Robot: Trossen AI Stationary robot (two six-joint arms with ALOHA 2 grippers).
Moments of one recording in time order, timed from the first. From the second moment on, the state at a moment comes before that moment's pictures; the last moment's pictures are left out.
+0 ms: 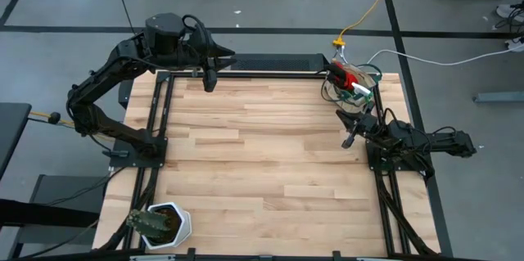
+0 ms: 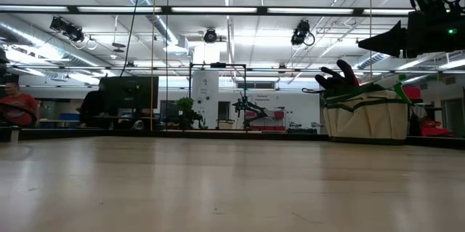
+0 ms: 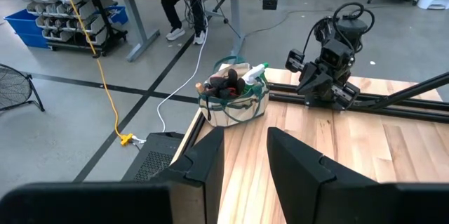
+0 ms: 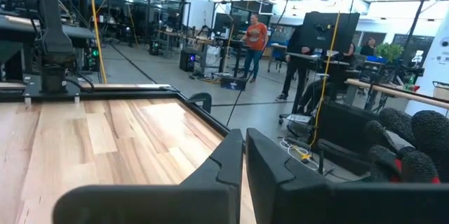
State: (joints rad) left arm 0.41 1.35 1.82 -0.80 0.07 0.12; right arm 0.04 0.00 0.02 0.09 0.59 -0.23
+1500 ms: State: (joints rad) left arm 0.41 1.35 1.82 -0.80 0.07 0.12; right arm 0.04 0.01 0.02 0.03 -0.14 -0.06
